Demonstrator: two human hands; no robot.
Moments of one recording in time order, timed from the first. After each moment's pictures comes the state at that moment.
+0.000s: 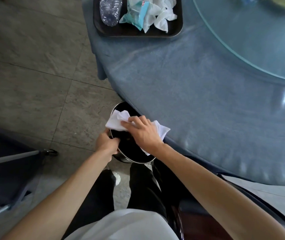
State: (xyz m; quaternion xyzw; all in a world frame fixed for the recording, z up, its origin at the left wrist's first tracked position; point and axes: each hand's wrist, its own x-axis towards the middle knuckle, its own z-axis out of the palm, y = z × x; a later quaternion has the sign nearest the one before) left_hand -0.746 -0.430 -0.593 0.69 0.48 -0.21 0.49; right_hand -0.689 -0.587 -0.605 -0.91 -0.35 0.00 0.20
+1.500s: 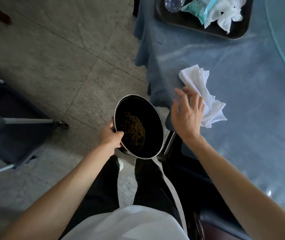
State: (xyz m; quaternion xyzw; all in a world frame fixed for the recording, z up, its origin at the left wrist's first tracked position) left_hand -0.794 -0.346 -0.612 0.56 0.57 -0.15 0.58; right_hand -0.646 -0.551 -0.578 -0.95 -0.18 -0.08 0.23
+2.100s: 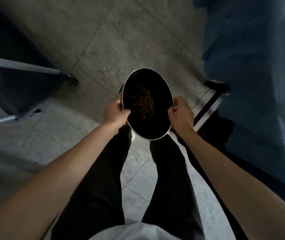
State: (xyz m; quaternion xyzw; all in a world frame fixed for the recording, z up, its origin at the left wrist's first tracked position) left_hand -0.872 -0.267 -0.758 0.57 0.56 -0.18 0.57; right_hand -0.747 -0.466 -0.774 -0.92 -0.11 0.33 0.17
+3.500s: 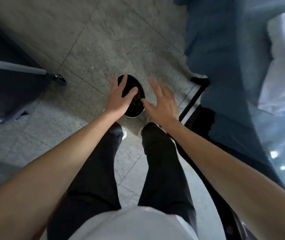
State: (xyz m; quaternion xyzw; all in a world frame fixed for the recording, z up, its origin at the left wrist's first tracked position) left_hand -0.833 -0.281 -0.750 0.73 0.39 -0.17 0.54; right_hand -0.758 -0.444 -0.733 -0.91 -0.22 0.30 0.17
